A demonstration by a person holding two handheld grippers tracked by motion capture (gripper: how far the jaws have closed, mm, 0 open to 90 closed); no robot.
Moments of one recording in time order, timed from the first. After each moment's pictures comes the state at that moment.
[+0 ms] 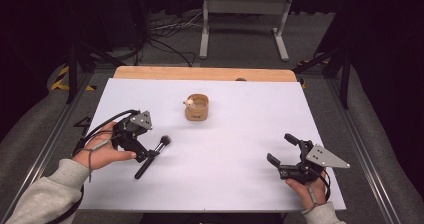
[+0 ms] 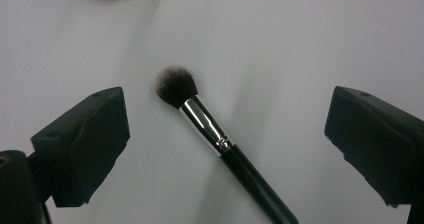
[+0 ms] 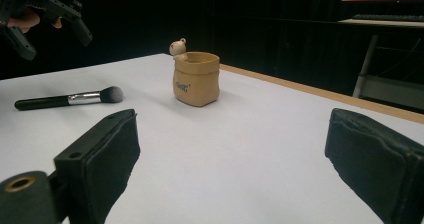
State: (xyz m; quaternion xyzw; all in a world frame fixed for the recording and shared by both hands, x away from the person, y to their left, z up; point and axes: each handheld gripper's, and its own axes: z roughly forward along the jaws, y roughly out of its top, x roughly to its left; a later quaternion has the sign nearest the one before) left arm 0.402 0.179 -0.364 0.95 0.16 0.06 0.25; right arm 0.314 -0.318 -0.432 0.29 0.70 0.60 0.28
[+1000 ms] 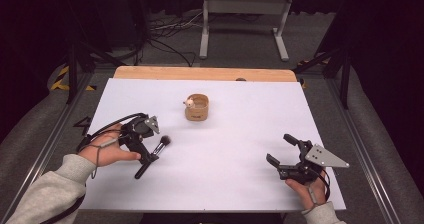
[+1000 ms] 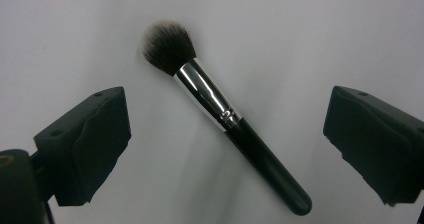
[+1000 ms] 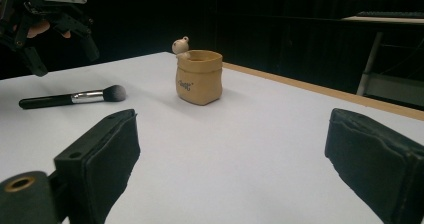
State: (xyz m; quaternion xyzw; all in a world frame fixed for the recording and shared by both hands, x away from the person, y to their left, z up) left arm 0.413 0.165 -0.384 0.97 0.16 0.04 0.16; right arm 0.315 -0.317 -0.432 0.29 0.70 0.60 0.27
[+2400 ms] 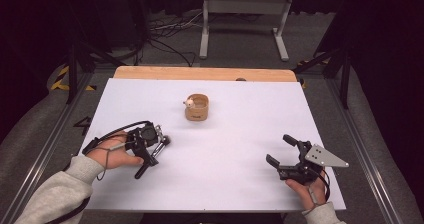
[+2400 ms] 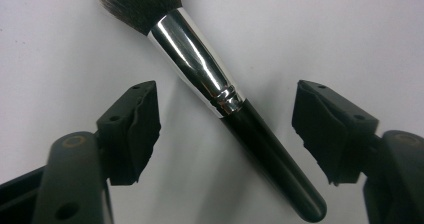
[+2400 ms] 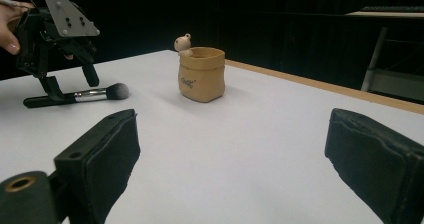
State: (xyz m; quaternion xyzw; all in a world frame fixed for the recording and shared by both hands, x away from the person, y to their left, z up) left arm 0.418 0.157 -0.417 0.98 0.17 0.00 0.08; right arm 0.315 -0.317 -0.434 0.29 0.70 0.60 0.26
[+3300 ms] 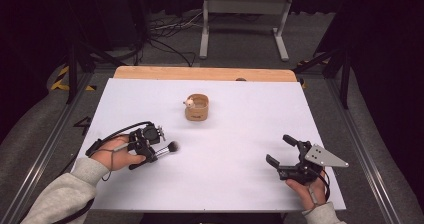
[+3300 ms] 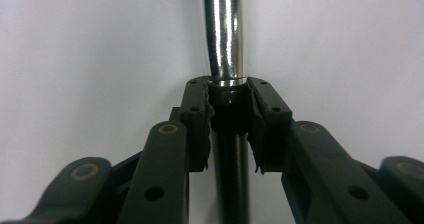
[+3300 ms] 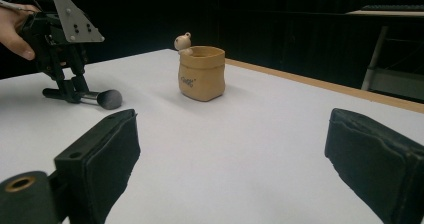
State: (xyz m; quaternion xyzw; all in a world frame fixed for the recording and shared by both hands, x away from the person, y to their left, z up) left arm 0.421 0.153 -0.423 0.98 0.20 -0.02 0.06; right arm 0.315 -0.317 -0.434 0.29 0.70 0.60 0.26
